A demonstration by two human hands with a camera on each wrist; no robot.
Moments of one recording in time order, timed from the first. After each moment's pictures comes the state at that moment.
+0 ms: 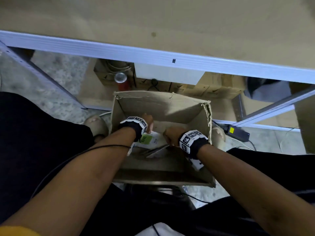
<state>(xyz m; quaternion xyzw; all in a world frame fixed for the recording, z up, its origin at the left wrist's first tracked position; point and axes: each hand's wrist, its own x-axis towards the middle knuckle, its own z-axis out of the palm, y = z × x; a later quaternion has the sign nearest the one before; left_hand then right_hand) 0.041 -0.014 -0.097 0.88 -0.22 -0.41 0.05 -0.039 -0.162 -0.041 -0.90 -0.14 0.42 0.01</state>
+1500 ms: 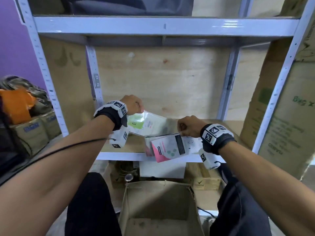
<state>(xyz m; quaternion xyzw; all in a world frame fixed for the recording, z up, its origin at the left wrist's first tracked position) 0.066 0.039 0.400 0.95 -0.23 0.07 0.19 -0.035 -0.226 0.344 -0.99 -0.09 -0.06 0.09</state>
